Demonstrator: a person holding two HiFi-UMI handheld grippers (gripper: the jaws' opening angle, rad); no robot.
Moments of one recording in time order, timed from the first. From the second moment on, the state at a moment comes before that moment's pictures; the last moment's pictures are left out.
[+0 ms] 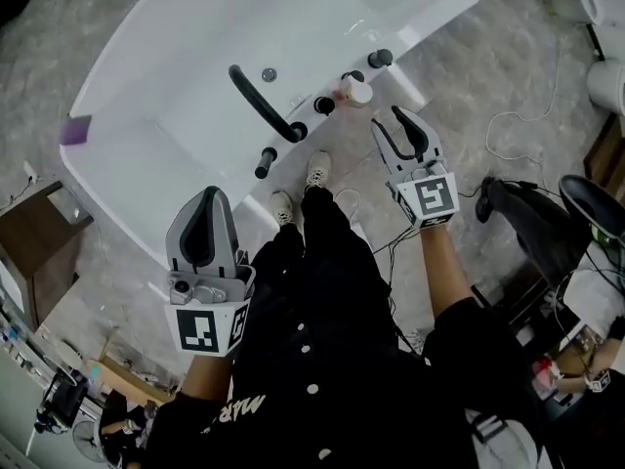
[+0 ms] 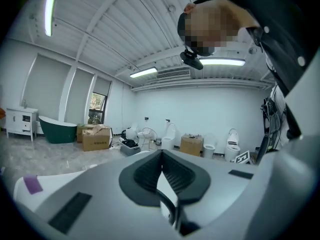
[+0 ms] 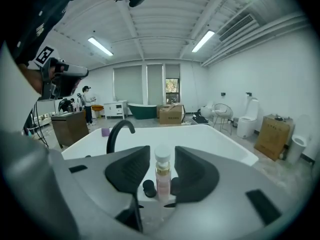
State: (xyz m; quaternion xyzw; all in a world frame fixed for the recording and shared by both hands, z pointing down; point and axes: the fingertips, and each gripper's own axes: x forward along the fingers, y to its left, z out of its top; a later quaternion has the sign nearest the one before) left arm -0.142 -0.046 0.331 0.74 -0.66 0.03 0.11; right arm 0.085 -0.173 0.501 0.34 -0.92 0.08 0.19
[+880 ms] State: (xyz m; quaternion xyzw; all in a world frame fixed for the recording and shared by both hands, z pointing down) left arm -0.167 -0.032 0.215 0.77 -0.64 -0.03 0.01; right arm 0.159 -0.109 0.236 0.51 -0.86 0.03 0.00
